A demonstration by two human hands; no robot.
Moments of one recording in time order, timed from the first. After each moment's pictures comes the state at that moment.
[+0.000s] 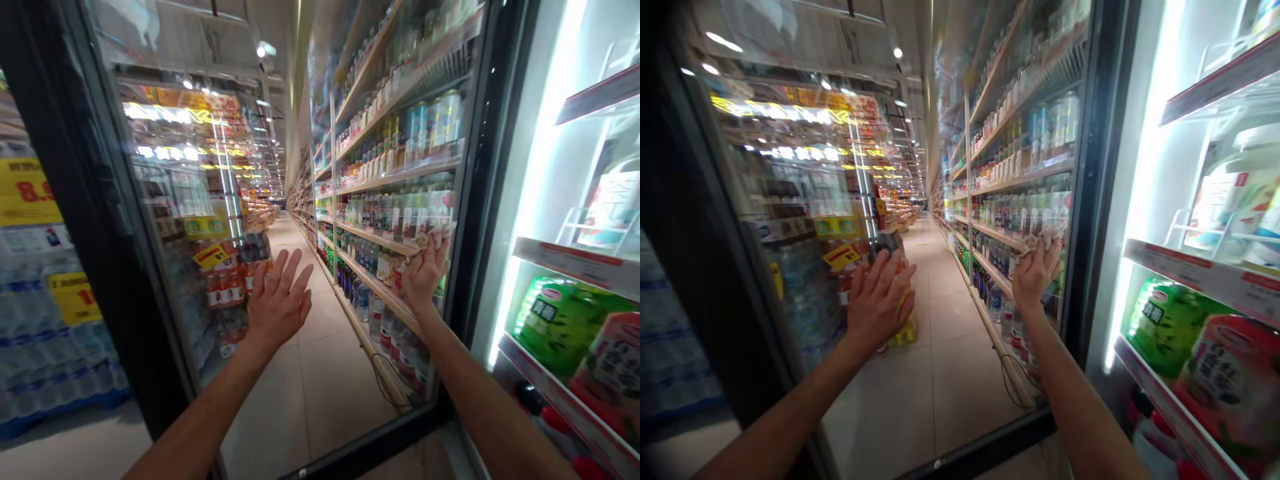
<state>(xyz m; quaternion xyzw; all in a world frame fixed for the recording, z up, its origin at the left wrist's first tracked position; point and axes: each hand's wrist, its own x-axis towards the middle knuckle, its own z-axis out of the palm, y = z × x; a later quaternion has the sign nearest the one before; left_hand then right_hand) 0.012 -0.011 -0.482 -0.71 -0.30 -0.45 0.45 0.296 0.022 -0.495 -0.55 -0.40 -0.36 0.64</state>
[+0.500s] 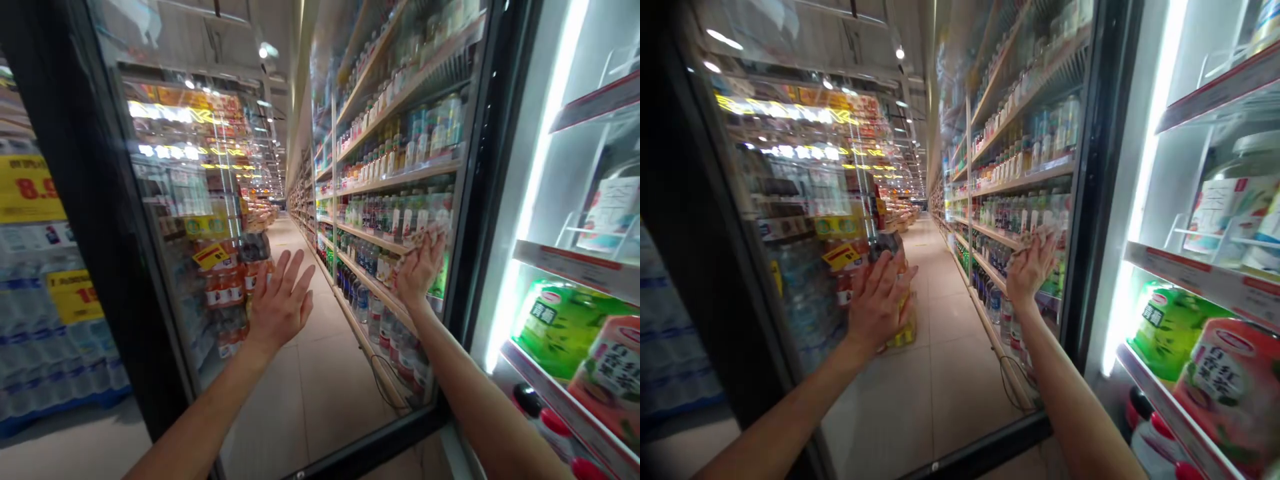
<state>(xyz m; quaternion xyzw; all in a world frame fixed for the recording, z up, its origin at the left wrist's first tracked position) 0.013 -0.011 -0.483 -0.71 -0.29 -0.46 0.44 0.282 0.022 -0.487 -0.53 -0.40 -0.36 0.66</state>
